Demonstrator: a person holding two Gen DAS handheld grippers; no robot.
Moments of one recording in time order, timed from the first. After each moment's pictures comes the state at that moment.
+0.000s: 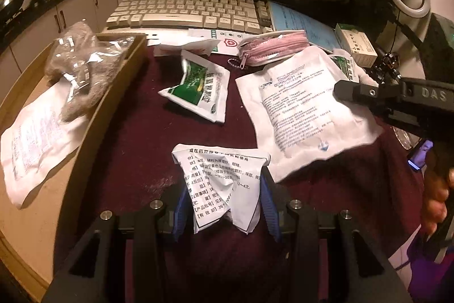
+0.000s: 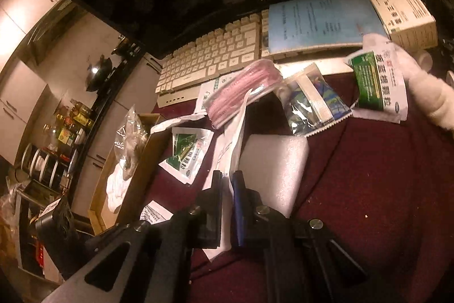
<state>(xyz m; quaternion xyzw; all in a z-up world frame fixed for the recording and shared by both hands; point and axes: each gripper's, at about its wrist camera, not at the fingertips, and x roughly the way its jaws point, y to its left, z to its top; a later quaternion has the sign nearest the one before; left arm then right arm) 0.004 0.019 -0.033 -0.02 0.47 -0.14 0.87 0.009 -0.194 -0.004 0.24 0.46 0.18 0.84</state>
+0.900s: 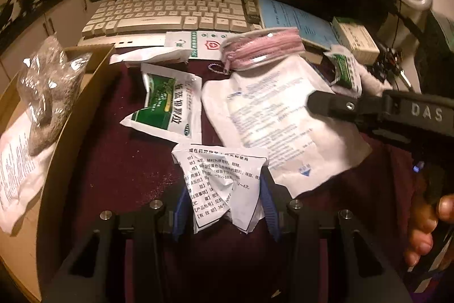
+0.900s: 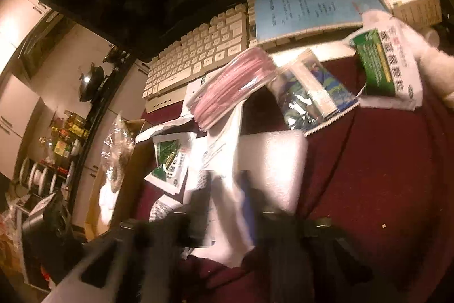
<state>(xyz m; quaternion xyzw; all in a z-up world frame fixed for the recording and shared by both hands) 0.029 -0.004 -0.042 -0.01 0.47 -0.15 0.87 0.024 -0.190 -0.028 0.27 0.45 0.17 0.84</state>
